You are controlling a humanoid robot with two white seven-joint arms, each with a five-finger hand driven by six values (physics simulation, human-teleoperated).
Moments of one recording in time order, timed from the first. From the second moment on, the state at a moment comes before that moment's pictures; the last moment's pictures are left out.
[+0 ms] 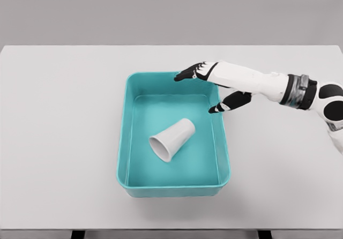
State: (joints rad) left arm 0.05 0.00 -0.10 -0.12 0.10 0.11 -0.10; right arm -0.53 -0.64 0.49 -1.63 -0.02 -0.48 0.61
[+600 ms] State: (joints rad) left arm 0.05 0.00 -0.10 -0.12 0.10 0.11 -0.10; right arm -0.28 -0.87 0.19 -1.70 -0.20 -0.47 0.61
